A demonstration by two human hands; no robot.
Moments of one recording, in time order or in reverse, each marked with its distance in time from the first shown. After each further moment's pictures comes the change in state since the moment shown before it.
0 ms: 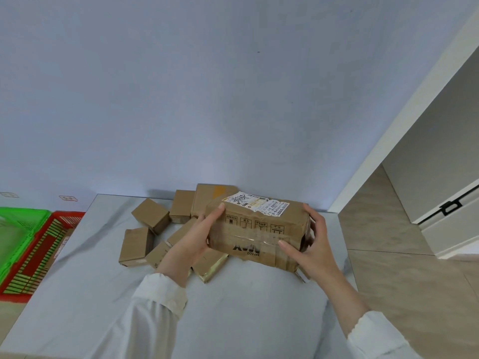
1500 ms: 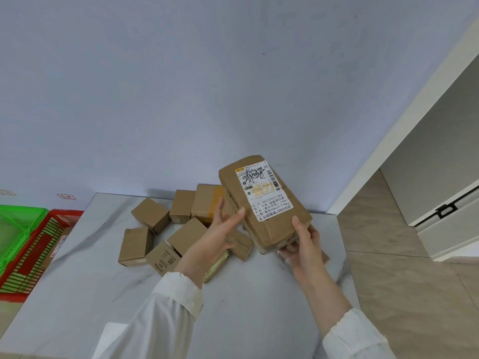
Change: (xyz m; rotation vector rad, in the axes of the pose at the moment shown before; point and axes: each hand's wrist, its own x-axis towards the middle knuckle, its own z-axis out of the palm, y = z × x) left_hand -0.002 -0.006 0.017 0.090 -0.137 0.078; right_hand 0.009 -0.025 0.042 0.711 0.308 0.523
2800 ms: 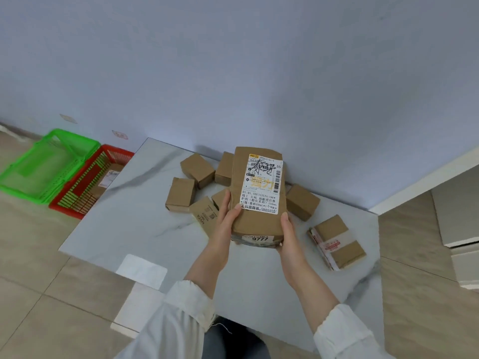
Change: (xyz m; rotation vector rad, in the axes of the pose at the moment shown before) left_hand -0.079 -0.065 -0.090 -0.287 0.269 0.181; right_hand -0.053 0.119 0.070 -0.557 -0.349 0.087
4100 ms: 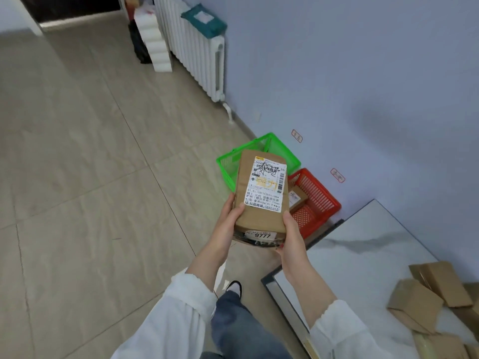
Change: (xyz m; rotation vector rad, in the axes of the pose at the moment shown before) left_hand -0.121 0.209 -0.683 -0.201 0.610 0.187; right_hand 0.001 0.133 0.733 -0.253 -0.463 0.148
